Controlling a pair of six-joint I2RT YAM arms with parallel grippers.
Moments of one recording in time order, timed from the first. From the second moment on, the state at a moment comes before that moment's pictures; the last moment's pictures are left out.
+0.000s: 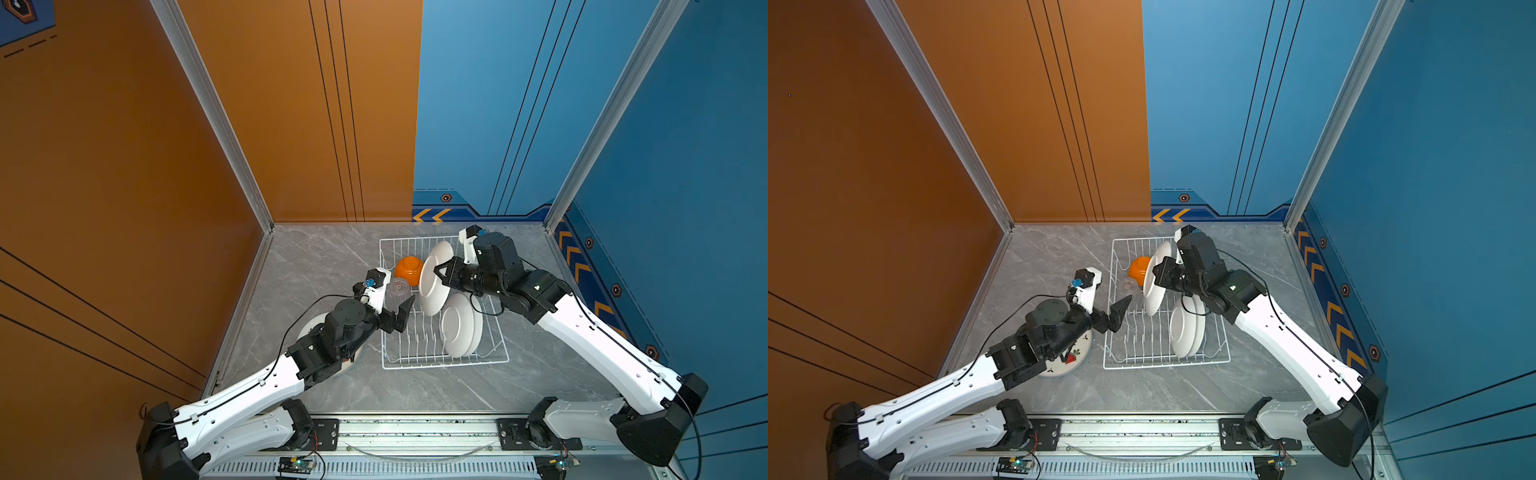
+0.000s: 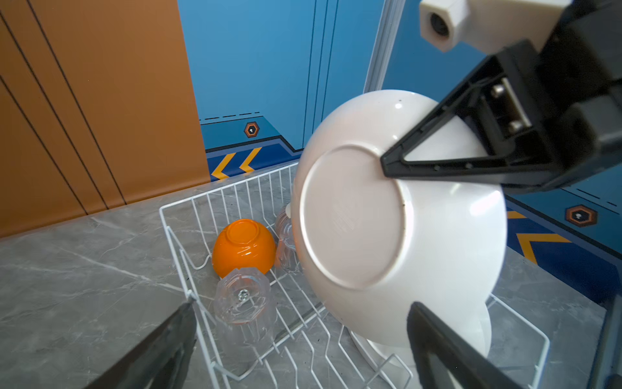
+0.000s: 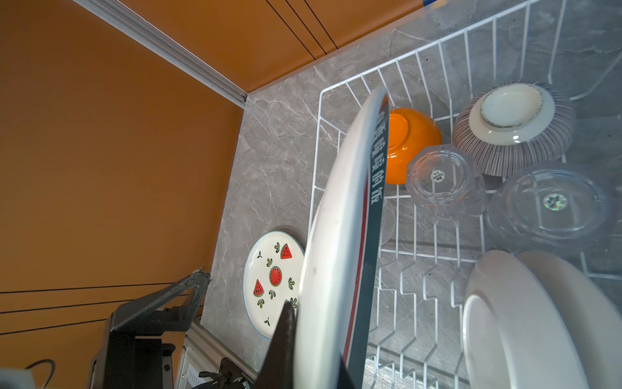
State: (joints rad) left arm -0.91 0.96 0.72 0.09 -0.27 -0.15; right arm 0.66 1.29 1.36 -0.63 -0.09 0.81
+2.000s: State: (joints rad) left arm -1.12 1.48 0.82 0.62 -0.80 0.49; right arm 0.63 1.19 1.19 -0.48 -0.07 1.28
